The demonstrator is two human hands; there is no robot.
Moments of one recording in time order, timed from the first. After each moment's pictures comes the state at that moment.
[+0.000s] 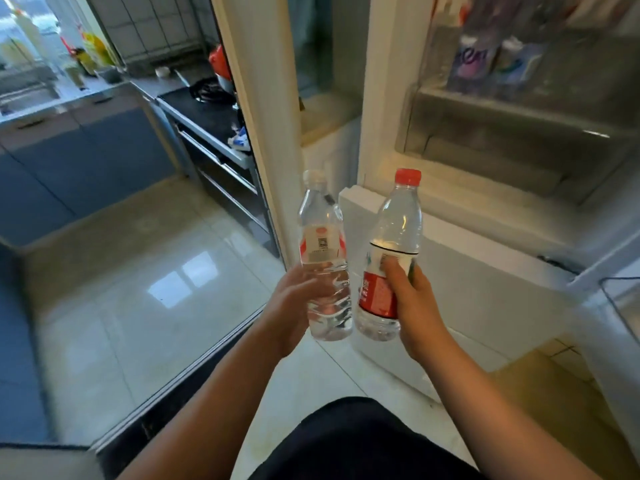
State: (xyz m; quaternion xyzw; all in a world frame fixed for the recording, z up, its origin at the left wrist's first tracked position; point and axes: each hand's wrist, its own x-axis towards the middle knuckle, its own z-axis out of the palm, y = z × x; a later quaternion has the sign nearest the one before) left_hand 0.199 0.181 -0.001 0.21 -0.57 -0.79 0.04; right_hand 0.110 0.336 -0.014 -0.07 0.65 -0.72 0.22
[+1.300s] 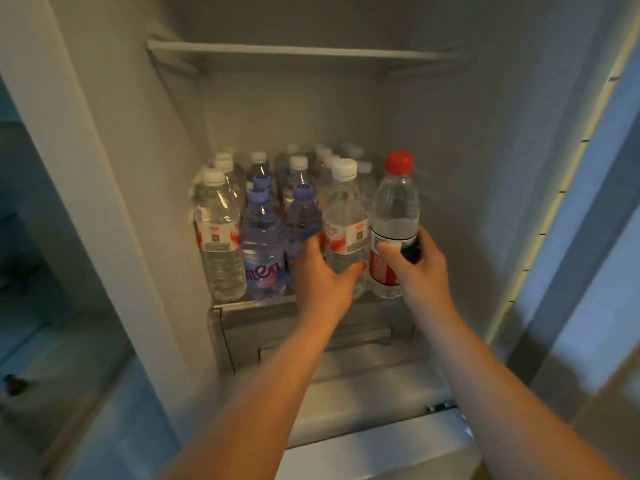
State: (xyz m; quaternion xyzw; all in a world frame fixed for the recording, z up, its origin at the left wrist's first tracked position) left_hand -0.232 0.282 0.133 -0.13 -0.76 -0.61 0.17; right_hand -0.185 0.412 0.149 -0.03 0.67 -0.64 -0.37
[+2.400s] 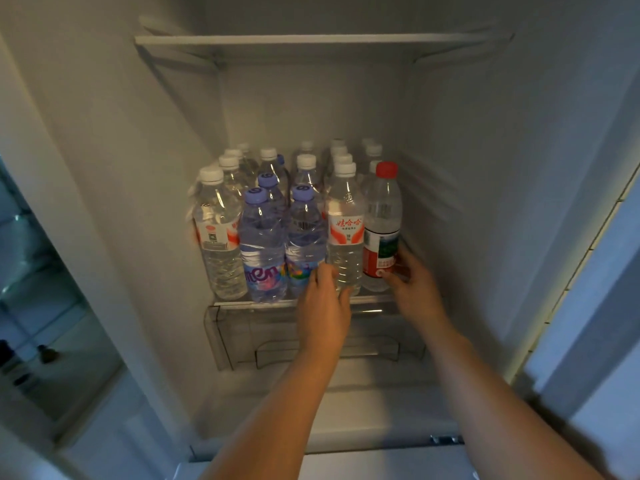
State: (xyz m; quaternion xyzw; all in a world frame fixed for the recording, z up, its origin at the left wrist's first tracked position) left_hand -0.258 0.306 0.074 -0.10 -0.88 -0.39 0.27; right_hand -0.262 0.463 0.095 -0.03 0.78 -0.58 -0.23
